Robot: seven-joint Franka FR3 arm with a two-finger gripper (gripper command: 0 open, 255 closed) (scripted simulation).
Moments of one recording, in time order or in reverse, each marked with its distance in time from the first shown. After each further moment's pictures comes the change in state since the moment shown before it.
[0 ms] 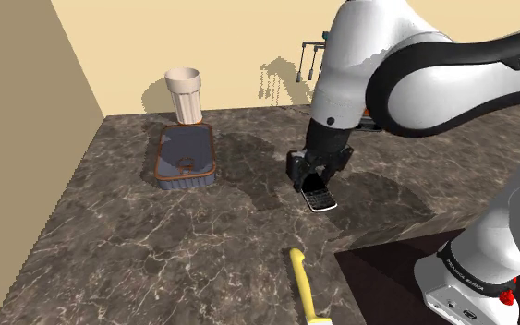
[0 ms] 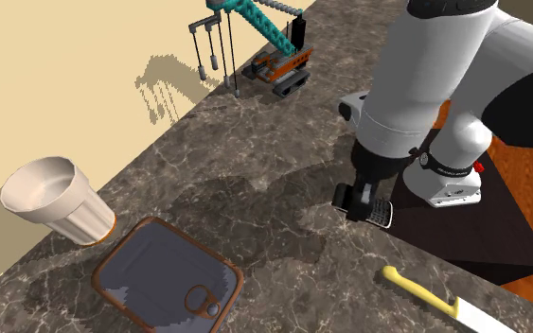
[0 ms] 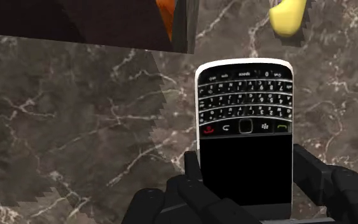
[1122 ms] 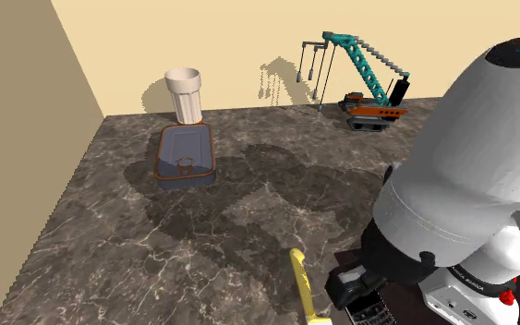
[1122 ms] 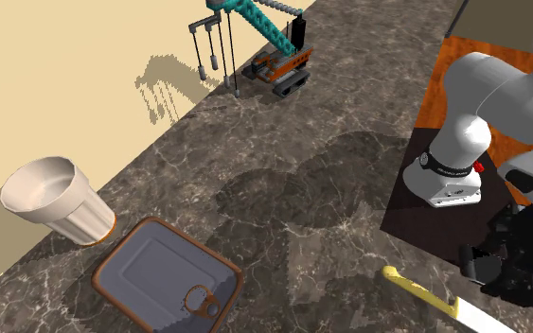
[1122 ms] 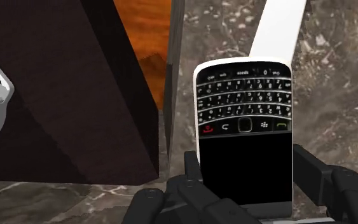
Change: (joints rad) arm 0.277 -0.233 0.279 -0.082 0.241 -0.077 0.380
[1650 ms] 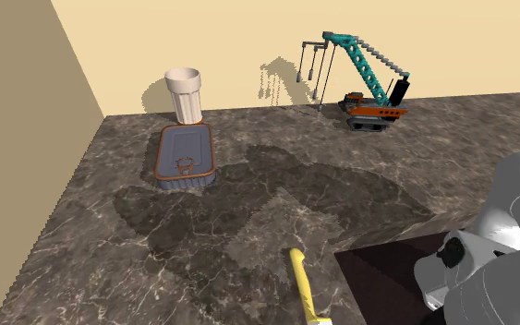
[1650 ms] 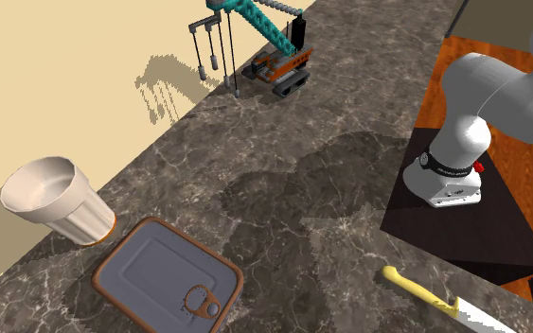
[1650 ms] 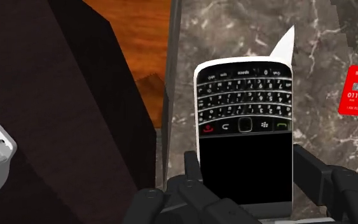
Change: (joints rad) arm 0.075 0.001 0.161 0.074 0.077 -0.015 0.201
